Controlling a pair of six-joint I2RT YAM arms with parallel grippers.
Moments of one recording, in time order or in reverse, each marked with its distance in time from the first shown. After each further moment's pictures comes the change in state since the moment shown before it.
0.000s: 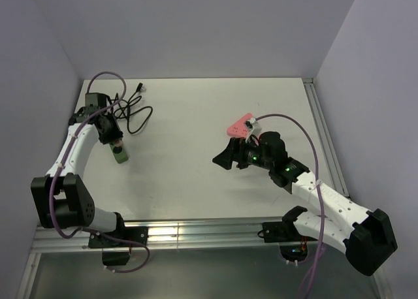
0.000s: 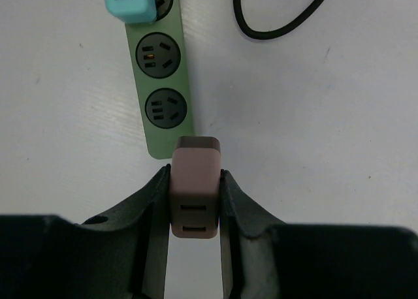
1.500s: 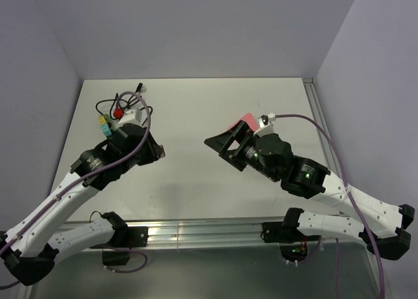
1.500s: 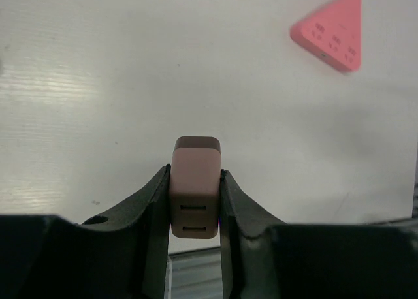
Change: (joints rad) left arm -0.817 -0.492 -0.051 -0.105 -0.219 -0.458; right arm 0.462 -0.053 0.448 -0.419 0.661 0.673
